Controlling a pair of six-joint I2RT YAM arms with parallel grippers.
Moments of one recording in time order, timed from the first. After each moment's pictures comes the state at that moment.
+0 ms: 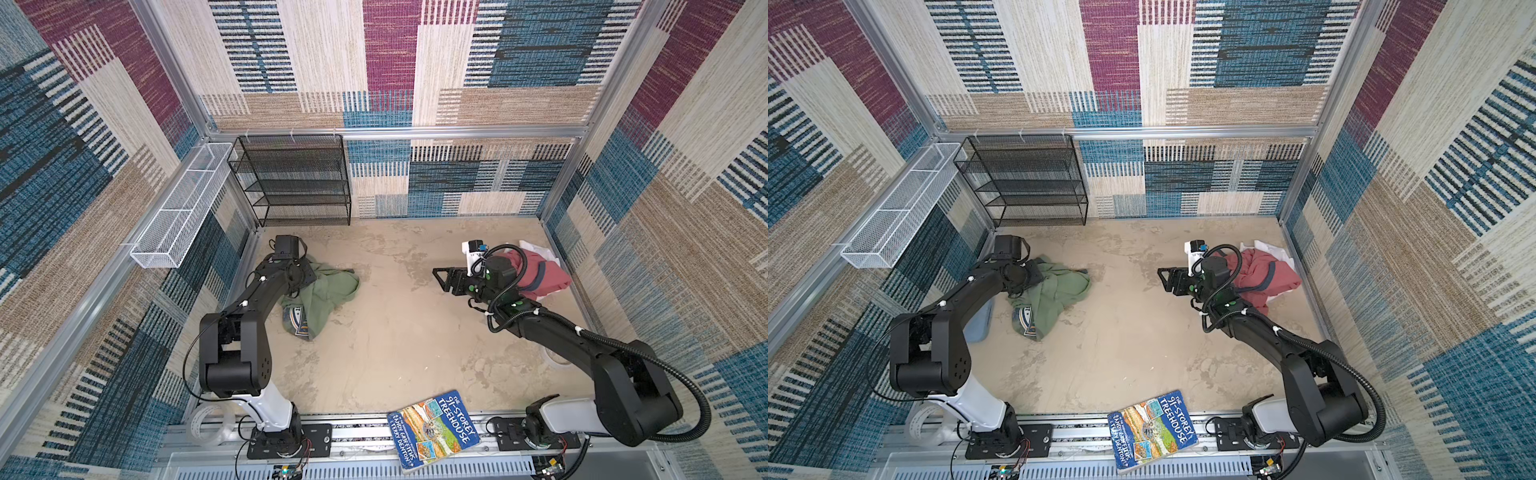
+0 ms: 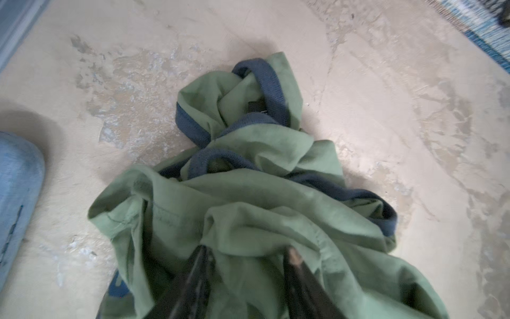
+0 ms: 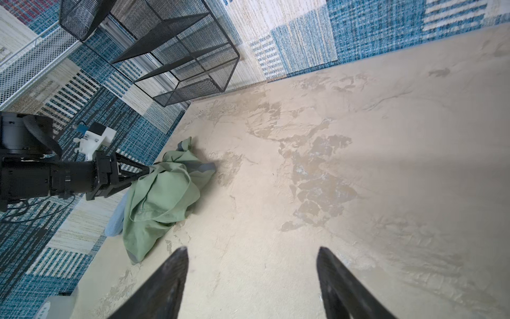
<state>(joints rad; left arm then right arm) 0.00 1.65 1.18 -0.50 -0.04 -0.48 0.36 1.36 0.74 0.26 -0.31 0.47</state>
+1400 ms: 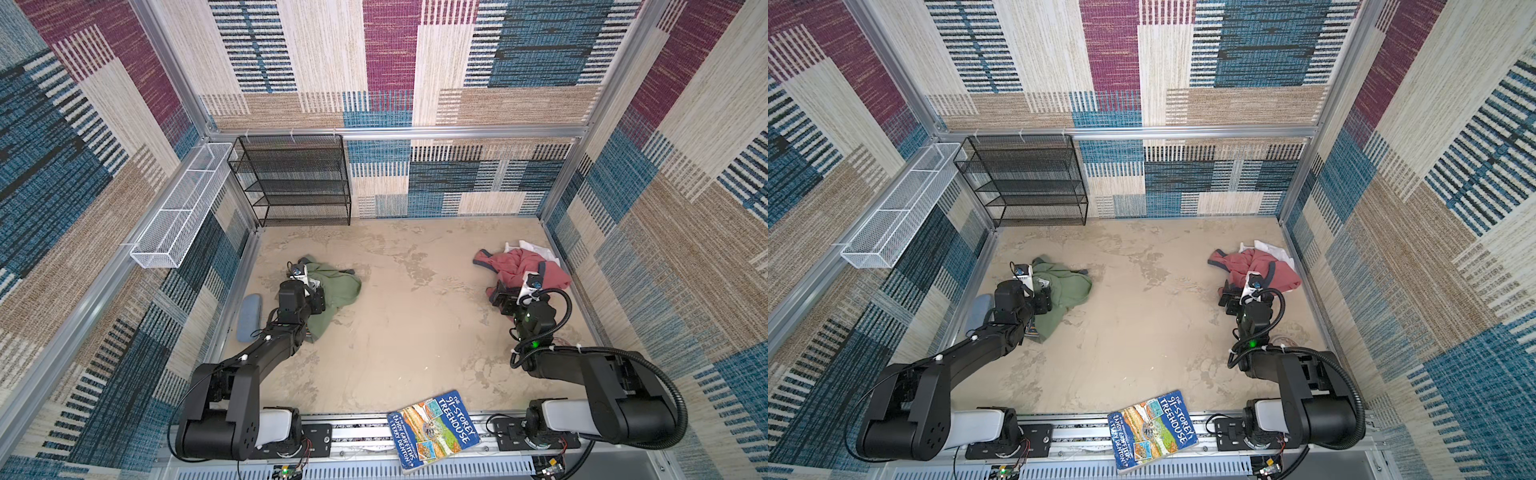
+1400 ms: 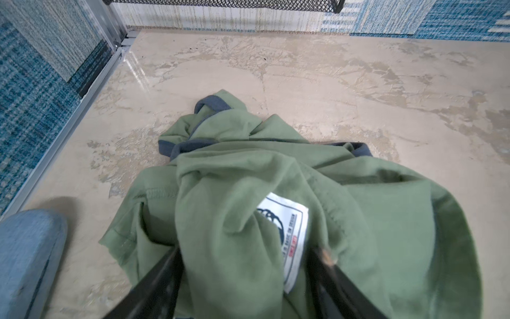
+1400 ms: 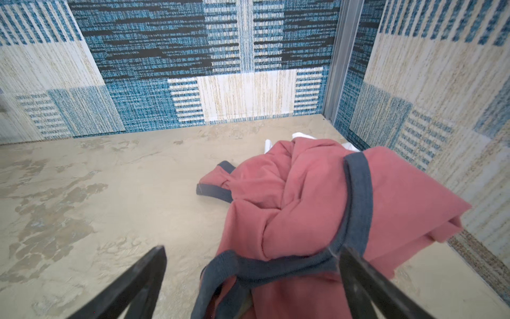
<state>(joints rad) -0.07 1.35 0.50 0.31 -0.10 -0.06 0.04 1.36 0.20 1.03 0.18 0.06</state>
